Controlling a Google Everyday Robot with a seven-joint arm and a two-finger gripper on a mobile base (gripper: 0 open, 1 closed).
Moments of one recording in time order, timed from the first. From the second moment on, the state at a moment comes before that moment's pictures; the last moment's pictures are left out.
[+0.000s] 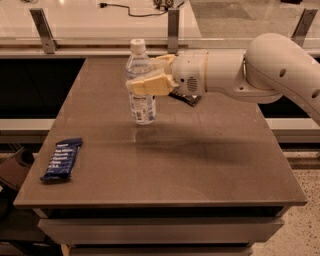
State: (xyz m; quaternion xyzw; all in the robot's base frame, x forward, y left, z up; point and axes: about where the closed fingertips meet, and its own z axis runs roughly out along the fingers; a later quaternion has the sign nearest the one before) arm 0.569 0.034 0.966 -0.47 0.62 0.35 0.53
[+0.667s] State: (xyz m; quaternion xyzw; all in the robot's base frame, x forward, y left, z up) arm 0.548 0.060 0.954 -0.47 0.62 0.35 0.52
